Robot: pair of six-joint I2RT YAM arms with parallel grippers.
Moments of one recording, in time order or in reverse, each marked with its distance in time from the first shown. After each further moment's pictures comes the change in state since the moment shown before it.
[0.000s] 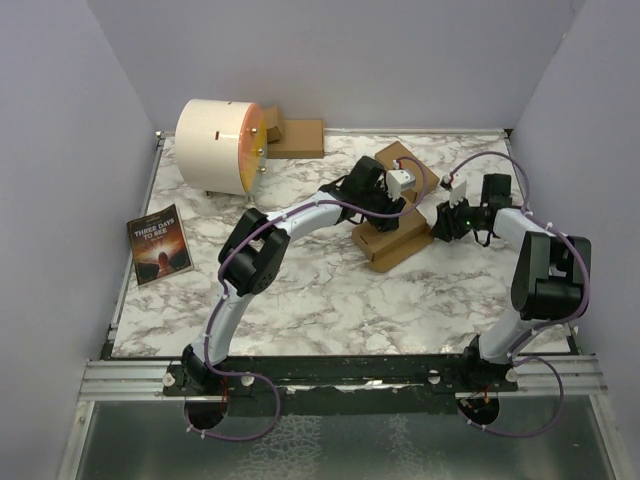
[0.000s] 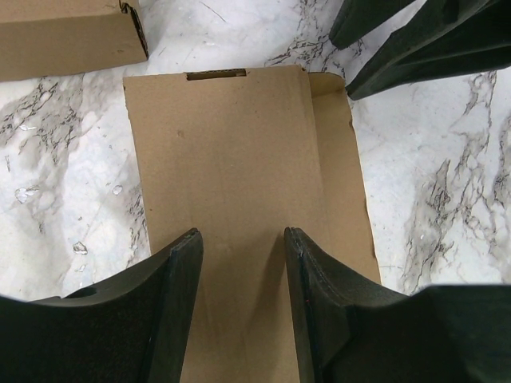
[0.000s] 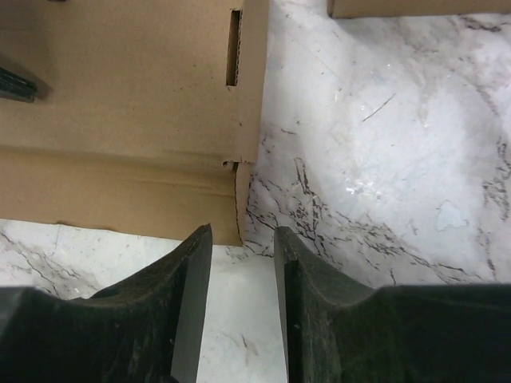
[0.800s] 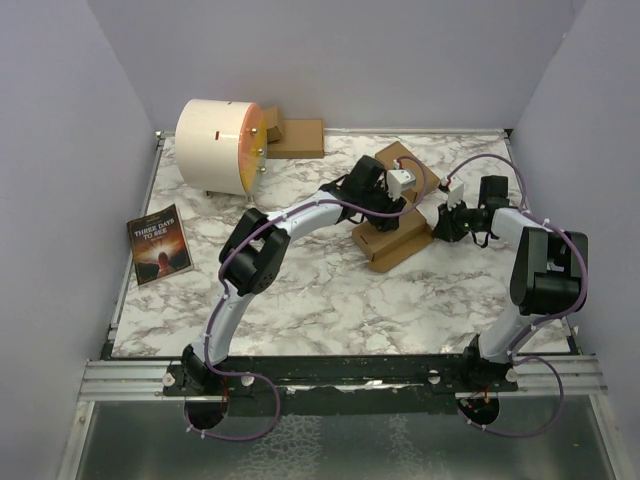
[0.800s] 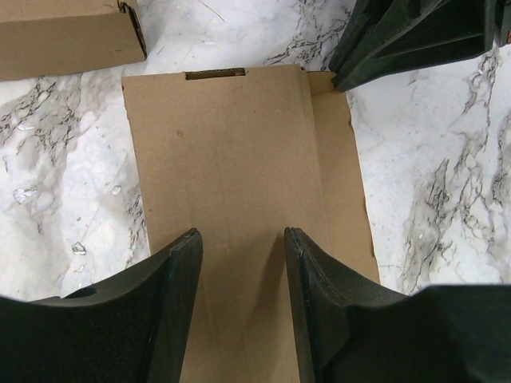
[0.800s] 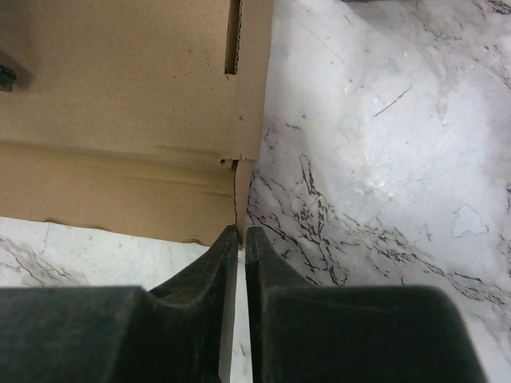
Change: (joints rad) left arm 0.000 0.006 0.013 -0.012 0.004 0.000; right arm 0.000 0.046 0.000 -0.001 -0.005 -0.022
